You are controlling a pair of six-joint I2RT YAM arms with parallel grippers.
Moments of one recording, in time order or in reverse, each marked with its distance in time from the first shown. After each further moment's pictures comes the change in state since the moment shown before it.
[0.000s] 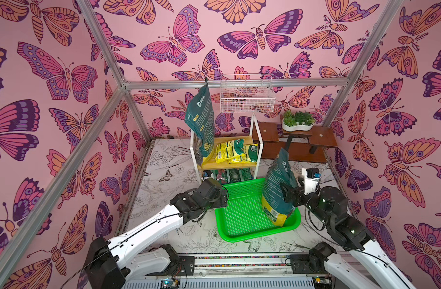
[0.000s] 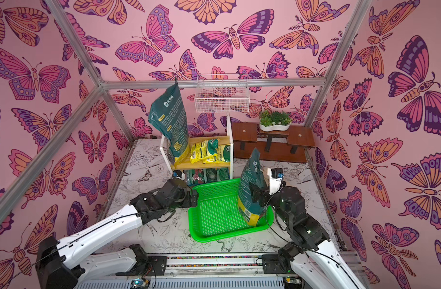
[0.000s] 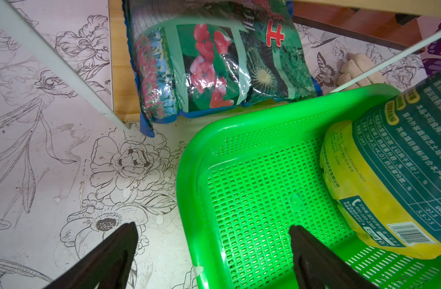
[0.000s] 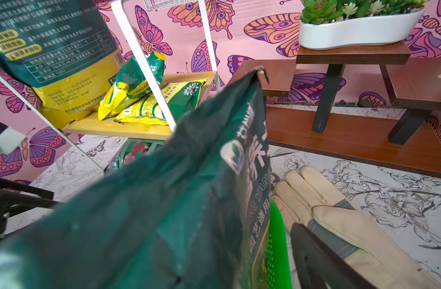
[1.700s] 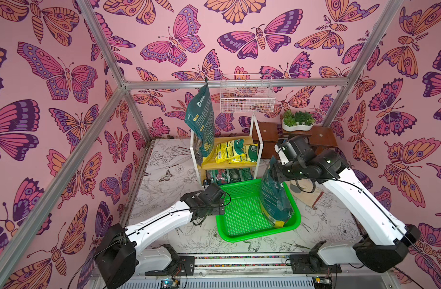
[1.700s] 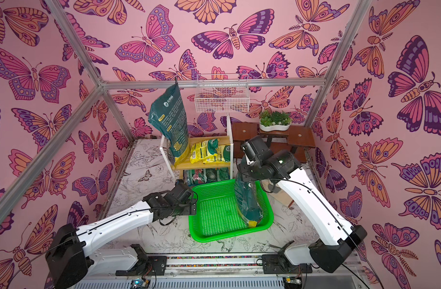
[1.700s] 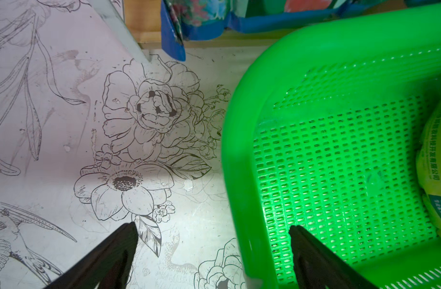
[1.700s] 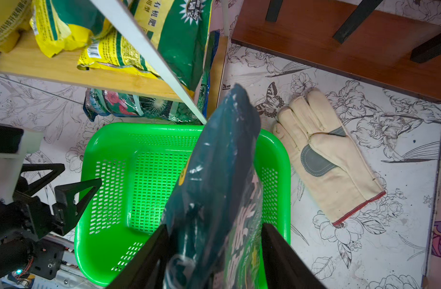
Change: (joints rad) left arm 0.013 0.140 -0.055 -0.100 0.023 -0.058; right arm 0.127 0.813 0.956 -0.844 0.036 0.122
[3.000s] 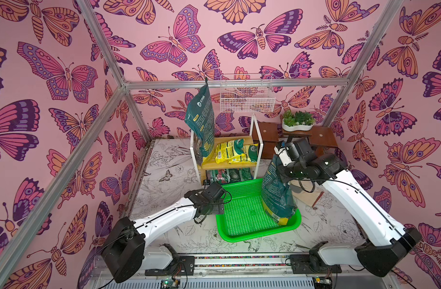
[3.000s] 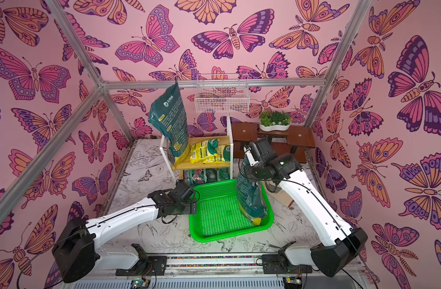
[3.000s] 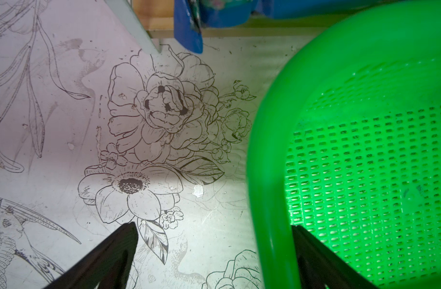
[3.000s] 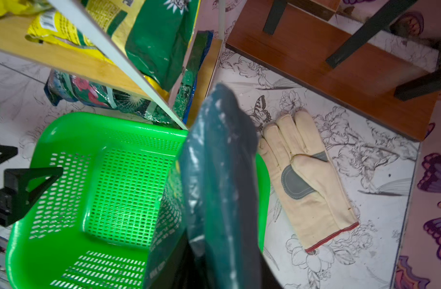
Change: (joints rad) left arm 0.028 0.048 -0.002 -0.002 -0.005 -0.002; right arm -0.106 -0.047 -0.158 0.146 -0.039 -0.229
